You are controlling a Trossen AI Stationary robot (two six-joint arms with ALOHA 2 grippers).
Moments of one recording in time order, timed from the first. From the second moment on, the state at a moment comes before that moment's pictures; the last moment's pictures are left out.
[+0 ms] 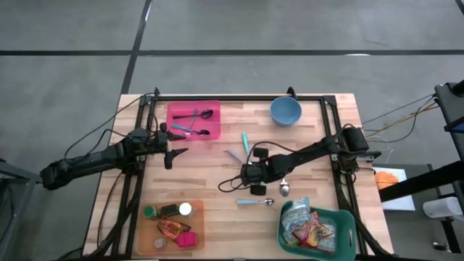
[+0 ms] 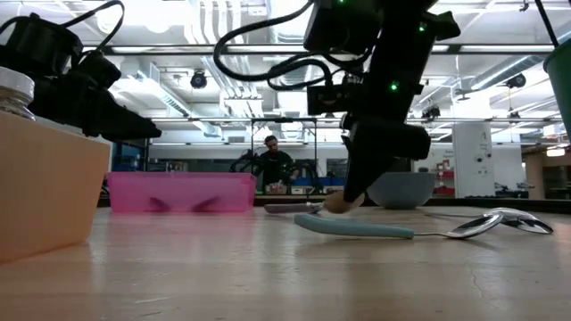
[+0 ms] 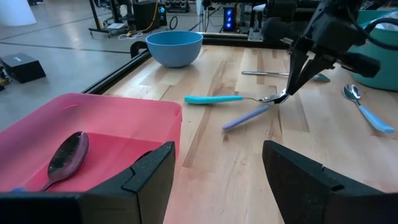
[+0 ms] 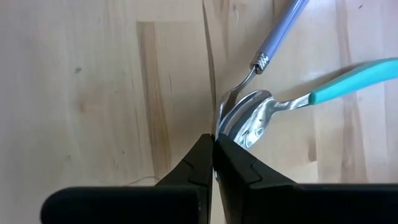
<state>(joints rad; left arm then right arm) 0.39 0.27 0.02 -0.02 0.15 0.07 0.20 1.91 1.22 -0.62 0.36 0.25</state>
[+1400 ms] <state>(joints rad) 0.39 0.27 0.02 -0.02 0.15 0.07 0.21 1.94 1.22 -0.57 0.35 0.30</state>
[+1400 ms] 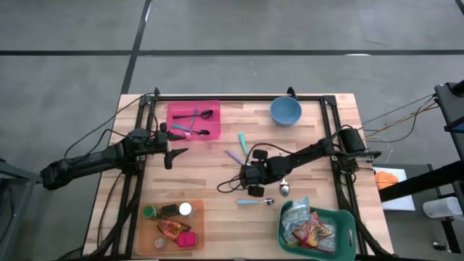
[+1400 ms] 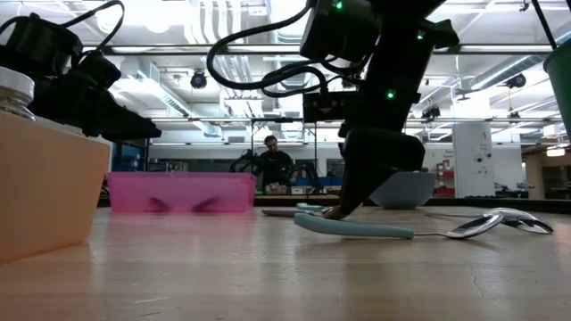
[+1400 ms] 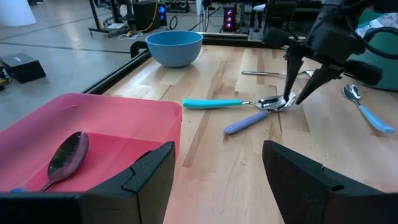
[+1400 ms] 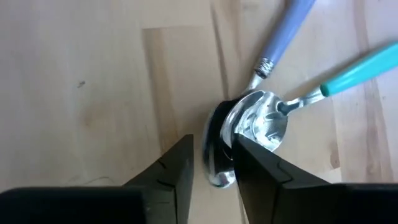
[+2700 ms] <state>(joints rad) 0.39 0.27 0.02 -0.02 0.15 0.07 0.20 1.82 1.28 -0.56 0.45 0.52</state>
